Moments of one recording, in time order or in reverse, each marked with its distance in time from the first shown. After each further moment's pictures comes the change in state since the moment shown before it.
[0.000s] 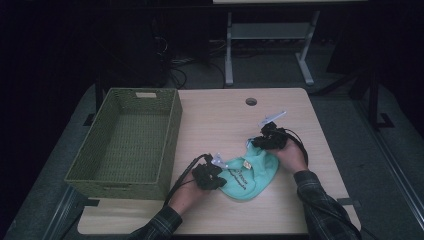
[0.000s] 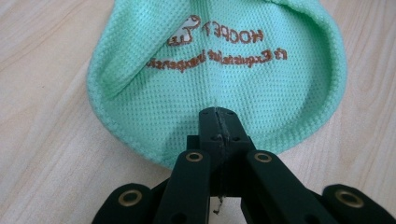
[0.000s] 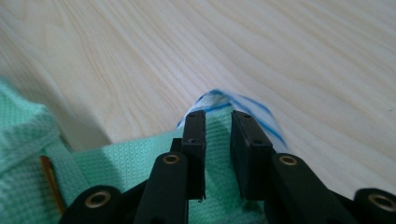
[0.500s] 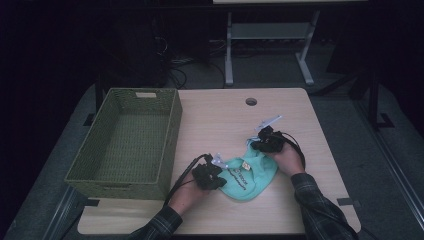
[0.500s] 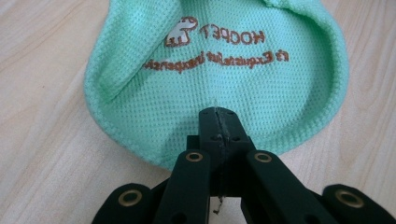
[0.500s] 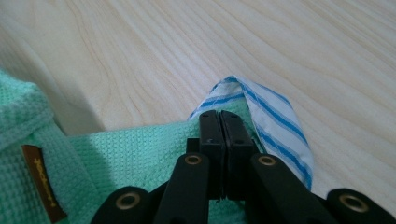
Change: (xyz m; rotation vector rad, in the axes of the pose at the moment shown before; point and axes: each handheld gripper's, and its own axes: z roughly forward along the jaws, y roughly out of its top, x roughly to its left) left arm 0.000 0.000 0.000 0.008 0.002 0.008; right arm 0.008 -0.005 0.011 0.026 -0.020 -0.030
